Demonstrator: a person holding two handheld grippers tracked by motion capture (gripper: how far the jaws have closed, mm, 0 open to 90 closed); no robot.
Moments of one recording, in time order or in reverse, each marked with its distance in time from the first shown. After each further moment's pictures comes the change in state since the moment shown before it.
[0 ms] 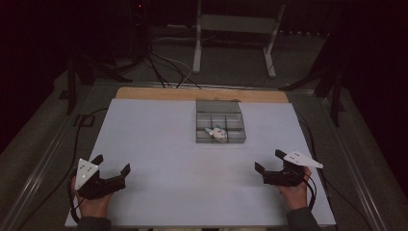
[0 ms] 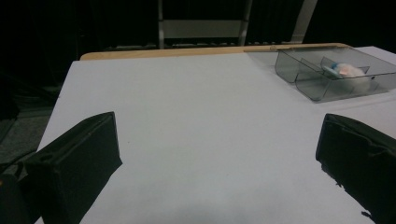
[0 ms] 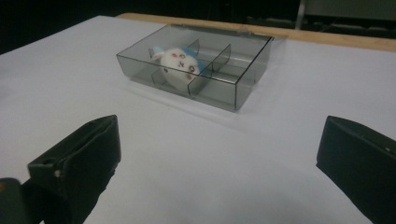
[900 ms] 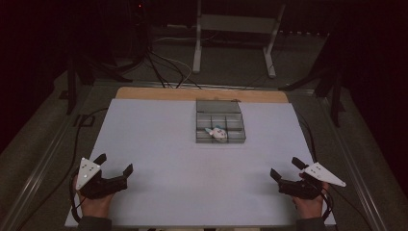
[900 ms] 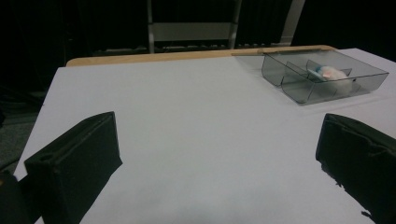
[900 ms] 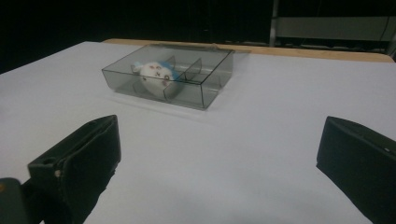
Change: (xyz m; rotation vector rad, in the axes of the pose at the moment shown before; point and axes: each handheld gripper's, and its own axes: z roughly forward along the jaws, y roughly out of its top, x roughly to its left) left arm -0.005 0.004 0.001 -0.007 -0.040 0.008; right arm -0.013 -0.022 -0.044 -0.105 -0.073 0.035
